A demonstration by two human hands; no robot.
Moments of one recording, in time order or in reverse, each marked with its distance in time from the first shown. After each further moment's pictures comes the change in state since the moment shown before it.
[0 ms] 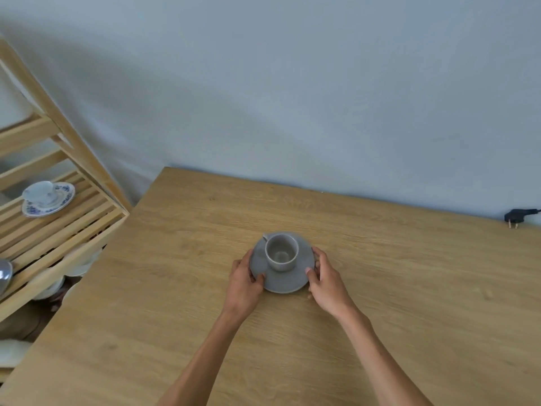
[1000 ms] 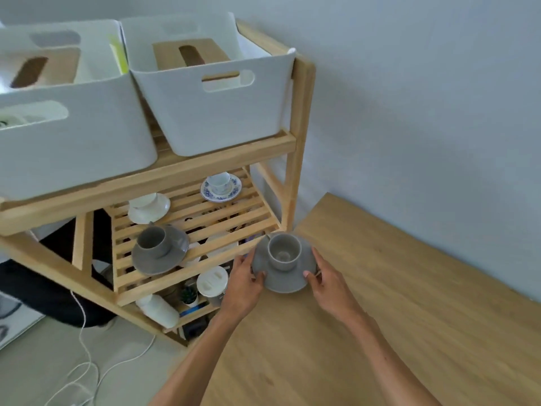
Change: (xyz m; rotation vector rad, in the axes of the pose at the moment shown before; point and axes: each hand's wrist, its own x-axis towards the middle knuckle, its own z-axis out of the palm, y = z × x) left_hand 0.050 -0.156 -0.303 0.008 0.330 -0.139; right_hand 0.083 -0.228 0.275 -0.305 -0.347 -0.398
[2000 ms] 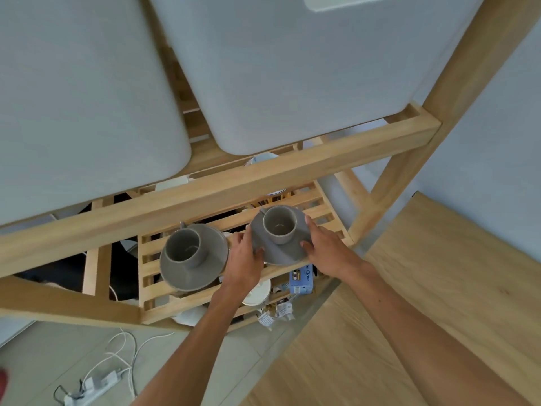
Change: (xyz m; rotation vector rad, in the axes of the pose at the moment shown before) left_hand 0.131 -0.110 -0.069 0.148 0.083 -0.138; right_hand 0.201 -0.064 0.110 -0.239 -0.367 -0.045
